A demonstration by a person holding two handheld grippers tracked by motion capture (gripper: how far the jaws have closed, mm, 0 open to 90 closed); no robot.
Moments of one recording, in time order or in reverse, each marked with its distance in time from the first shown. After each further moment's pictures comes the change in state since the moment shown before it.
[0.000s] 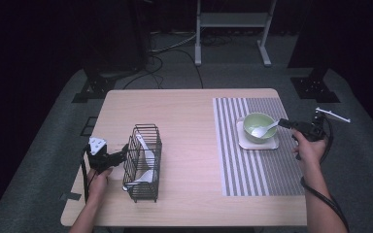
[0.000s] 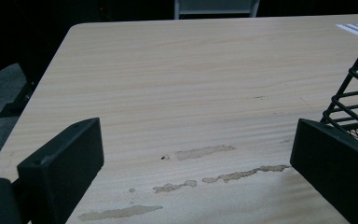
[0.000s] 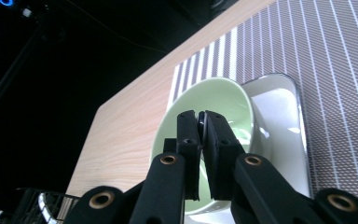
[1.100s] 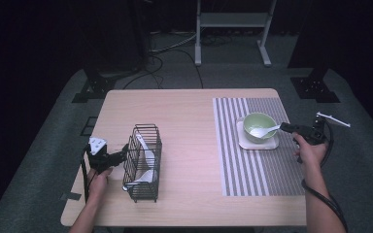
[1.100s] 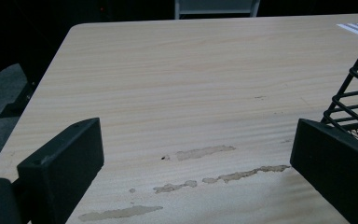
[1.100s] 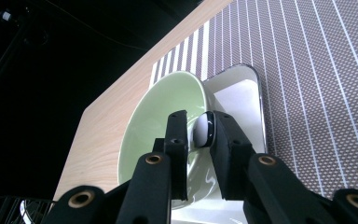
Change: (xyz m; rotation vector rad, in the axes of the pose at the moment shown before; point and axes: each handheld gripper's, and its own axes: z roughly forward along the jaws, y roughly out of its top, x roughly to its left) left arm -0.001 0.000 0.000 0.002 0.003 0.003; right arm -0.025 -0.004 0.002 0.006 -0.037 0.041
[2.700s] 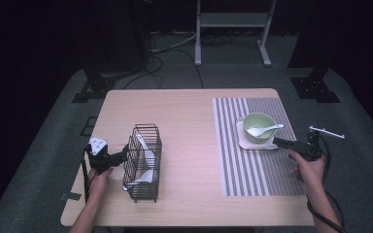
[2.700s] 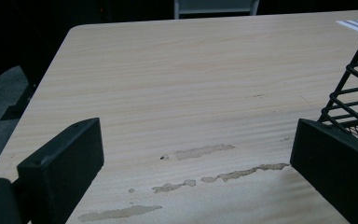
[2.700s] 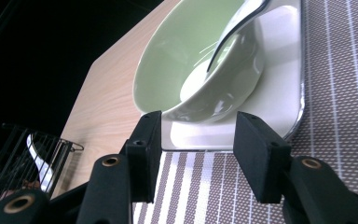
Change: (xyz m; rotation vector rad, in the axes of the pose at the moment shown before) left arm -0.001 0.000 0.000 0.001 0.000 0.011; right arm 0.006 -0.048 -0.011 0.107 0.046 -0.119
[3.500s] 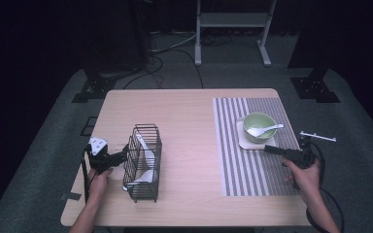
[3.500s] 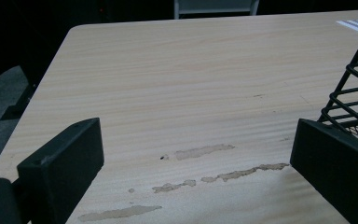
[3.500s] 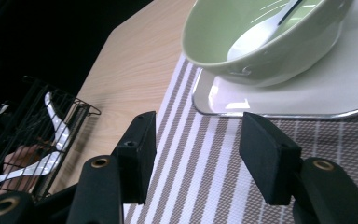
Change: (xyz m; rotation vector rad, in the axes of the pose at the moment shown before) left arm 0.000 0.000 0.000 0.000 0.000 0.001; right arm 0.027 -0.025 0.004 0.072 0.064 -0.103
